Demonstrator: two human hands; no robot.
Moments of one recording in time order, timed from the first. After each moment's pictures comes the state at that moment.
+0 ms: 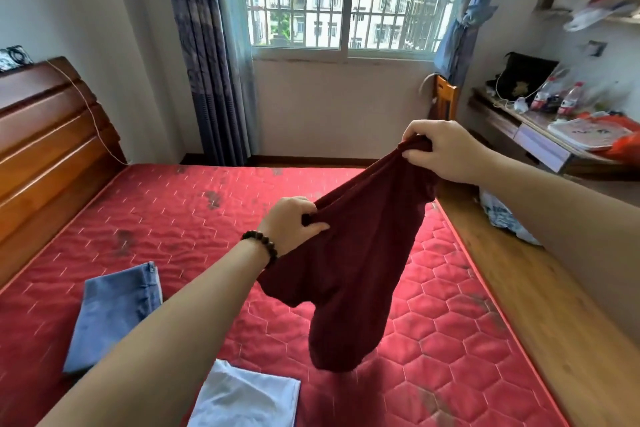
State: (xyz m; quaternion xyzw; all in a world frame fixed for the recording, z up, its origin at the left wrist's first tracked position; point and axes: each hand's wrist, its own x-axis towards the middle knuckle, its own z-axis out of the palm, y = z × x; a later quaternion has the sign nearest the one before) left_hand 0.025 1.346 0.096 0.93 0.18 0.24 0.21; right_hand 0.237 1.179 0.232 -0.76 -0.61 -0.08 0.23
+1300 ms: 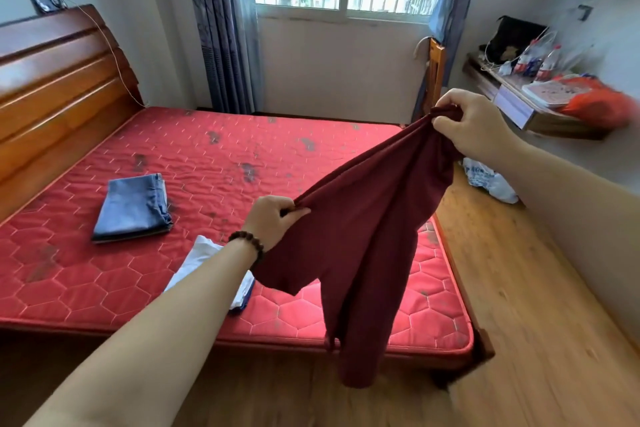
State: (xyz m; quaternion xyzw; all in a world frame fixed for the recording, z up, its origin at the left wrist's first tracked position) left_hand -0.056 0.995 0.034 0.86 0.29 0.30 0.29; right_hand 0.219 0.830 0.198 -0.78 -0.52 -0.07 0.34
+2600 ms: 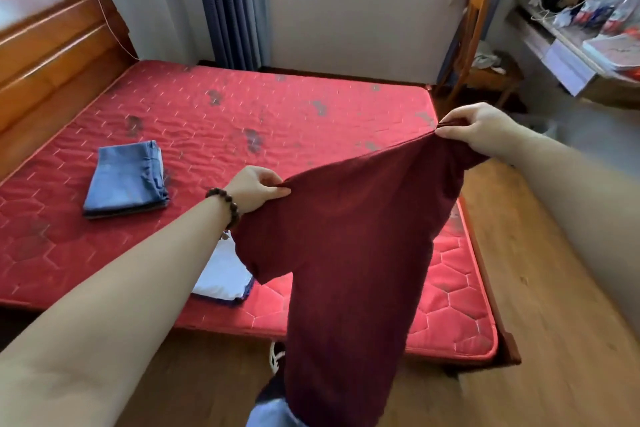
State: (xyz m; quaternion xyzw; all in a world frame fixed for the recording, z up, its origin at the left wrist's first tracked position) left_hand -0.015 1.139 -0.014 0.75 0.39 0.13 0.52; right_hand 0.323 0.953 0.100 -0.81 -0.48 0.15 0.28
